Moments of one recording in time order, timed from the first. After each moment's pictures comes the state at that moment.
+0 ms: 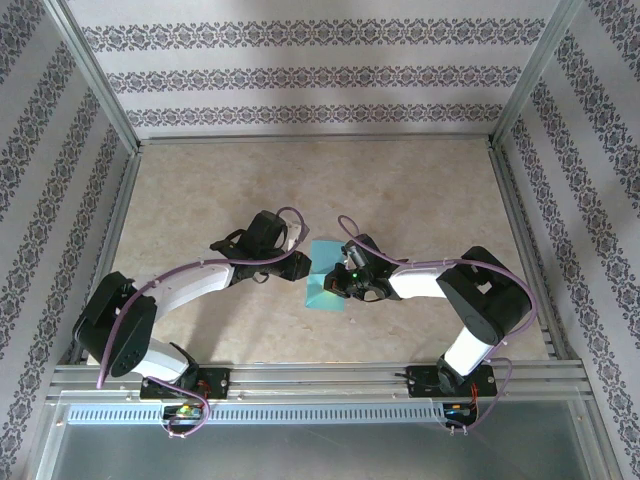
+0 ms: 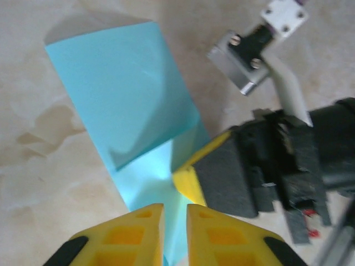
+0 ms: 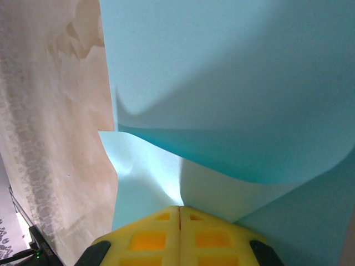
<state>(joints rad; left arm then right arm) -0.61 1.45 0.84 -0.26 0.38 -0.36 0.67 1.67 0.63 0.13 -0.43 0.99</state>
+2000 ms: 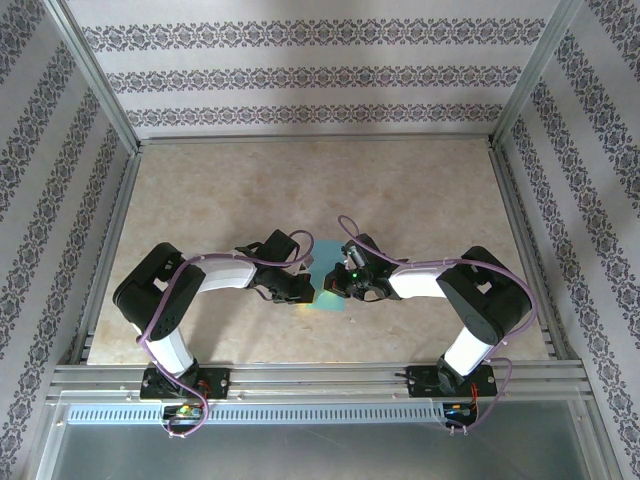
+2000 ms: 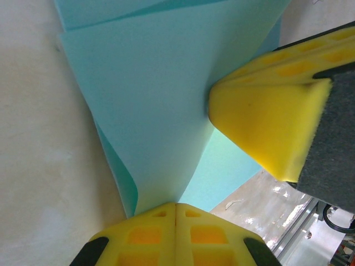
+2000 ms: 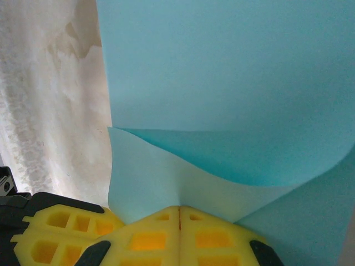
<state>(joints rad) -0.63 1.73 0.80 -0.23 0.60 -0.58 0.67 1.67 0.63 0.13 -0.43 0.99</state>
